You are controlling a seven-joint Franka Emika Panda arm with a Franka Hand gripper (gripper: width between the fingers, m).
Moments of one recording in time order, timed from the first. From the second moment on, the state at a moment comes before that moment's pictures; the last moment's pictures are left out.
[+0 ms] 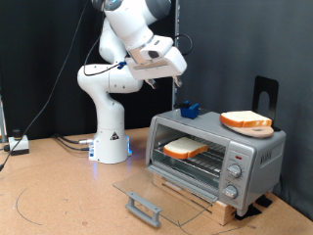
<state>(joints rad) -0.39 -0.70 0.21 -2.60 0.73 1.69 -1.64</state>
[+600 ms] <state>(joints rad) -0.45 -0.52 0.12 -2.47 0.62 1.66 -1.70</state>
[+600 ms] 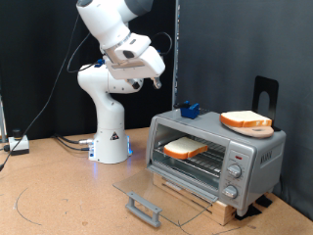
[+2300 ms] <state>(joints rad) -0.54 -0.37 0.13 -2.55 0.75 1.85 -1.23</state>
